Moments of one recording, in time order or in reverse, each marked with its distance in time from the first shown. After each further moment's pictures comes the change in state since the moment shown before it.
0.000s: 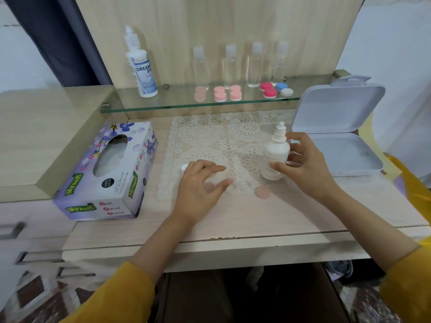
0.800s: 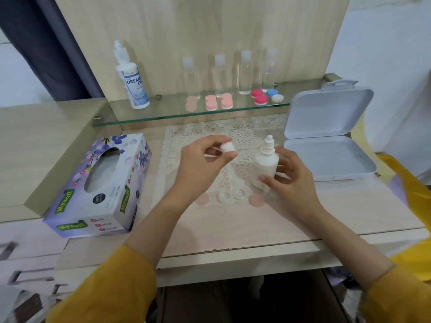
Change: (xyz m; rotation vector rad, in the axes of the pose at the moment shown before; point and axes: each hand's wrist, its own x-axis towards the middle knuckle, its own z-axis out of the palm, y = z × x) left_hand 0.058 0.055 -0.019 -0.366 -0.070 -0.182; right_hand -0.017 0.008 0.018 0.151 0.117 -0.008
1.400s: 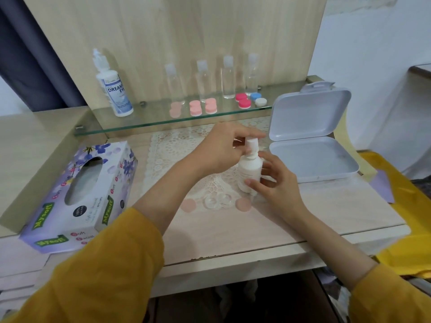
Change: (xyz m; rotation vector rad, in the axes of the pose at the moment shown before) left_hand 0.043 0.040 0.035 0.232 -0.461 0.176; right_hand 0.002 0.004 -0.002 -0.005 0.008 -0.012
